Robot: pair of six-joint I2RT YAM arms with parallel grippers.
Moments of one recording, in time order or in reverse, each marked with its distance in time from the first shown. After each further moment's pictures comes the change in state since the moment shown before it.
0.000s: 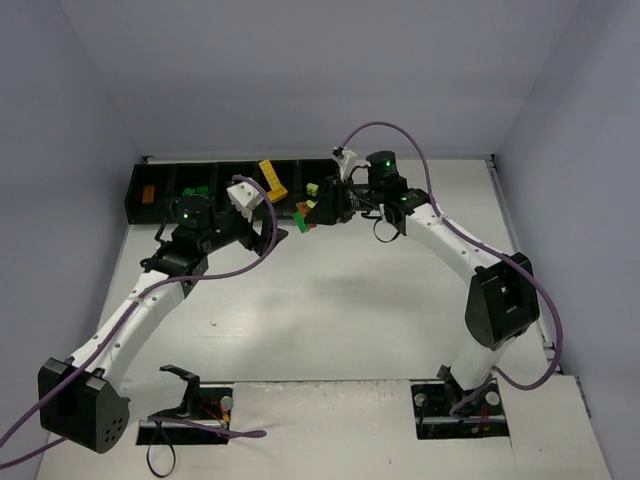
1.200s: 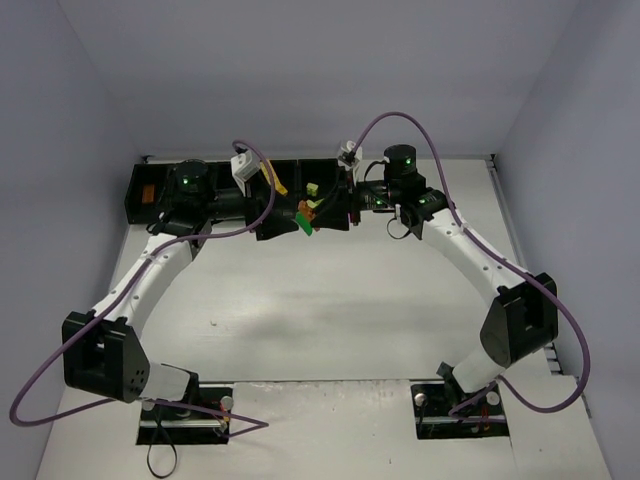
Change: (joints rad) left arm 0.124 0.238 0.206 0.122 0.668 -0.272; right arm -0.030 -0.133 -0.031 0.040 -0.290 -0.313
